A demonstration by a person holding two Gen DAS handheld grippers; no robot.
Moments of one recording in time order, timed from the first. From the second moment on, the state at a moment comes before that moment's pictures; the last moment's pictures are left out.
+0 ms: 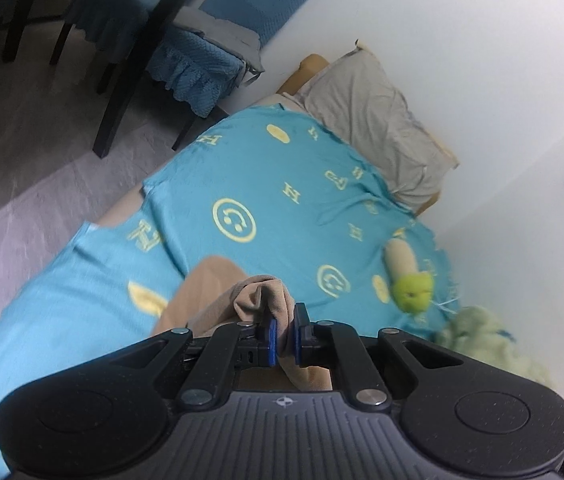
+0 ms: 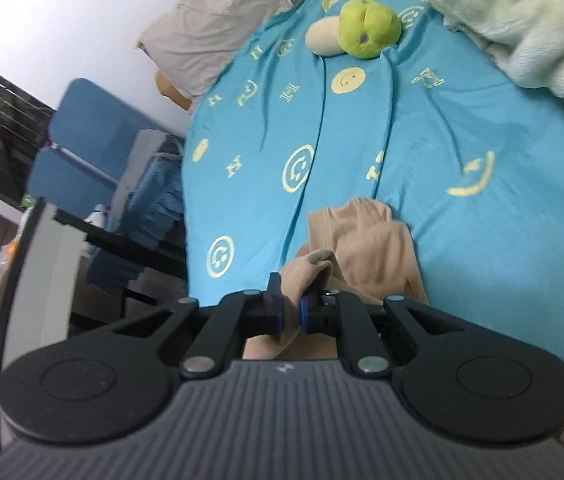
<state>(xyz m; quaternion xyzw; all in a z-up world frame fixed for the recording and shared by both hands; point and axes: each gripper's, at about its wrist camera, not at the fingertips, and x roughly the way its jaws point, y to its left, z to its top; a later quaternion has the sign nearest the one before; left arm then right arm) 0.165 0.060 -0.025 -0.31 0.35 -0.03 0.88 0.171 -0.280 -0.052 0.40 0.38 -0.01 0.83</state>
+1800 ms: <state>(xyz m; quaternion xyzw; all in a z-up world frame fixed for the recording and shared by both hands) 0.225 0.006 -0.118 0.00 0.40 -0.08 0.91 0.249 -0.201 -0.112 0.11 0.39 0.01 0.91</state>
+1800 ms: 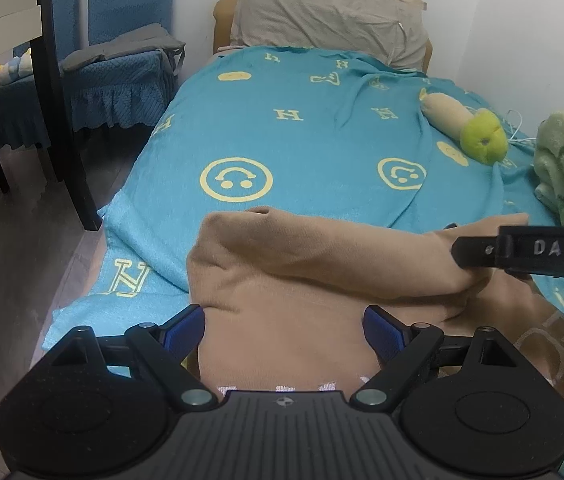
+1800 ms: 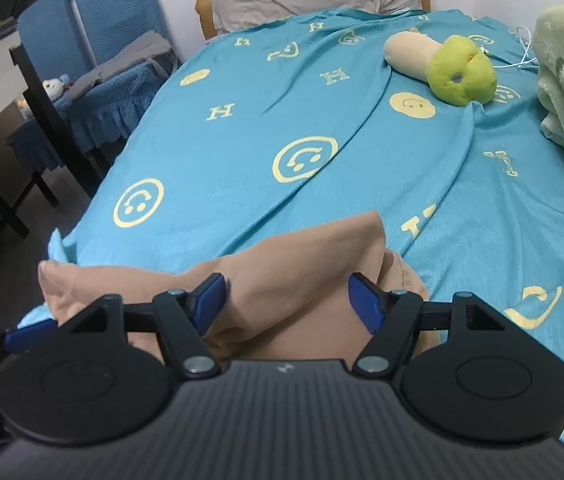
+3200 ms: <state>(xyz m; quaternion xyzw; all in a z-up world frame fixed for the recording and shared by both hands) 0.129 0.013 -0.083 -0.10 0.42 -0.06 0.90 0.191 -0.209 -0.121 0.12 0.43 0.01 0.90</state>
